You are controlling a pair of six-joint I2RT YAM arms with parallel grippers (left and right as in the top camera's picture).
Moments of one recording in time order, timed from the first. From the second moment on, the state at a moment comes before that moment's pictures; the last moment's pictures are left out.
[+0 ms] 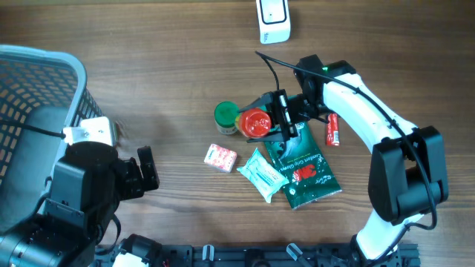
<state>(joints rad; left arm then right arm) -0.36 0.84 1.39 -1.41 -0.31 -0.41 0.32 1.90 1.37 -1.19 -1.56 1.03</state>
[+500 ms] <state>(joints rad) -0.36 0.84 1.39 -1.41 -0.31 -0.41 0.22 1.87 1.37 -1.12 -1.56 0.86</state>
